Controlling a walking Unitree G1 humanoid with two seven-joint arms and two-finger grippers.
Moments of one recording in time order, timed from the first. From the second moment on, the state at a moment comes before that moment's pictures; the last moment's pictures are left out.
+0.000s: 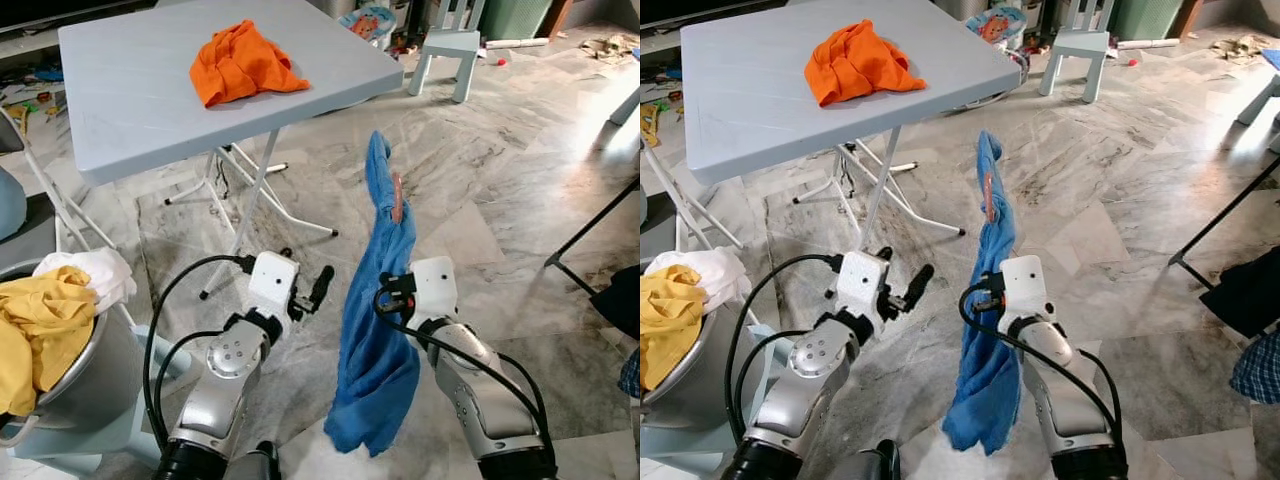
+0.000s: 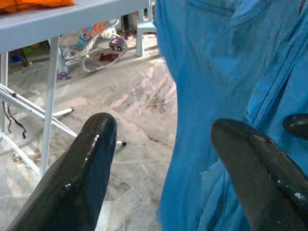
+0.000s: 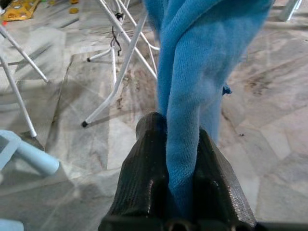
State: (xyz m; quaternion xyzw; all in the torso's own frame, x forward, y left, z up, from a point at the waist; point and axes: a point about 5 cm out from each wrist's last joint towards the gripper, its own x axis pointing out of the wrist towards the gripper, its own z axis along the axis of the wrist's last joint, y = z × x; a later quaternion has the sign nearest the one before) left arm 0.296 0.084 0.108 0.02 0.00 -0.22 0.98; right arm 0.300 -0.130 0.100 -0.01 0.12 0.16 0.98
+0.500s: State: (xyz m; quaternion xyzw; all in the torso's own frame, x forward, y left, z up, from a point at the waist) left arm 0.286 0.068 0.106 -0.02 0.00 -0.22 0.97; right arm 0.300 -0.135 0.108 0.00 0.10 0.14 0.98
